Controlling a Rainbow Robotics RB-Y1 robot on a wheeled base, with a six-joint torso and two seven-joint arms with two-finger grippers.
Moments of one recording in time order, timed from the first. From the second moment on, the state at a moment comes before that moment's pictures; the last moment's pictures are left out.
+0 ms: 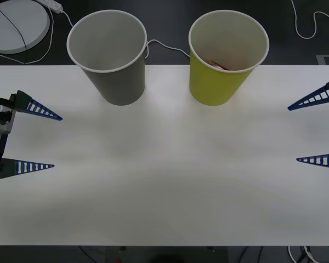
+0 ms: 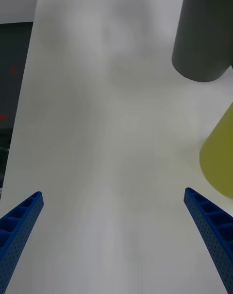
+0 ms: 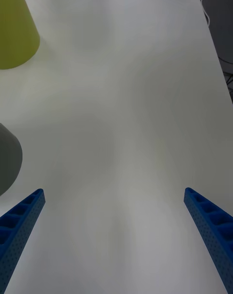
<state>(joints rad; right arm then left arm) -0.11 -1.01 -0.33 -1.85 1.33 -1.57 -0.22 -0.14 1.09 0.10 -1.78 -1.36 -1.39 0.02</state>
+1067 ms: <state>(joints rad) -0.01 -0.84 -0.38 -1.88 1.46 -1.57 -0.15 -0.14 1.09 0.10 -1.78 -1.36 -1.39 0.02</state>
